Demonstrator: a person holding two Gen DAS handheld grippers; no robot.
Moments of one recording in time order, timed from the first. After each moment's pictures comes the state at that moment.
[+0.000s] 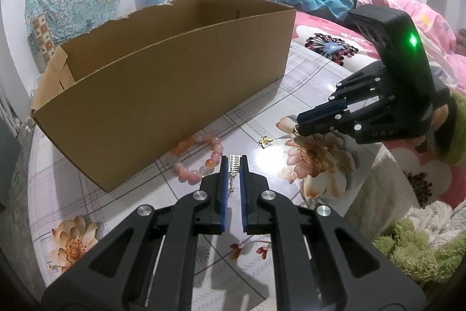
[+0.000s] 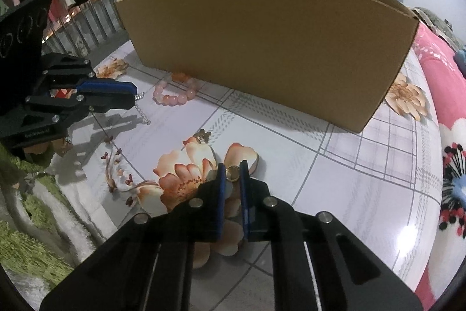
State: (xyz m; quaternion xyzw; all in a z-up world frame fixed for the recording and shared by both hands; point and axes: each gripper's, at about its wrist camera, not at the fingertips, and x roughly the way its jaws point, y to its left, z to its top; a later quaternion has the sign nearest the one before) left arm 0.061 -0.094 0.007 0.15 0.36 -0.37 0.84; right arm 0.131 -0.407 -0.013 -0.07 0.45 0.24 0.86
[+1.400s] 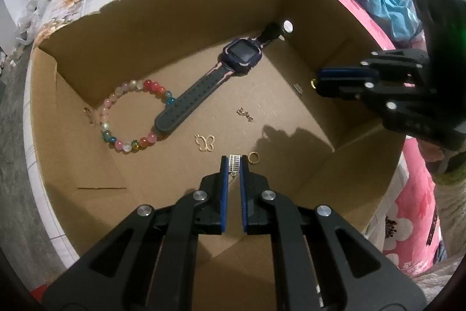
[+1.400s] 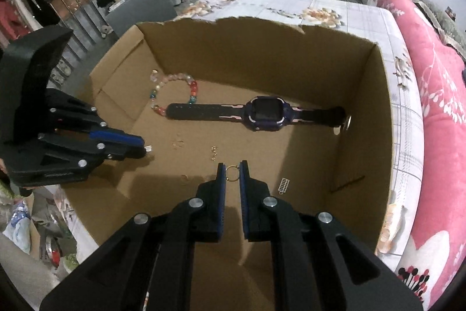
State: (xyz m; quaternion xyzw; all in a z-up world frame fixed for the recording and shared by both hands) left arm 0.264 -0.108 0.032 0.10 0.58 -0.33 0.74; right arm 0.314 -0.397 0.056 -0.03 0.52 0.21 0.83
